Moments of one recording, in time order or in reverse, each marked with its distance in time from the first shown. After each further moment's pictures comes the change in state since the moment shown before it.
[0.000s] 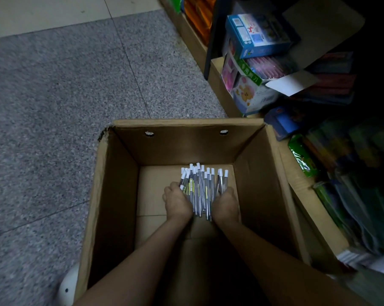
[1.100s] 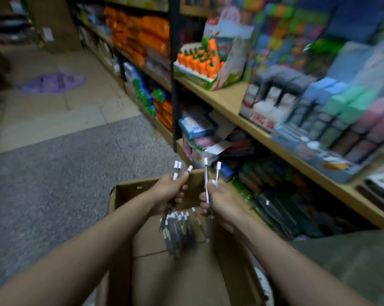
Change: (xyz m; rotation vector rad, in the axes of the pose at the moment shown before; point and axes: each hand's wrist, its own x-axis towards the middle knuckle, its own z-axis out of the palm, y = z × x) left_hand -0.135 0.147 -0.156 -0.554 -0.492 0.392; right_hand -0.156 -0.042 -0.217 1.077 -0.324 -0.289
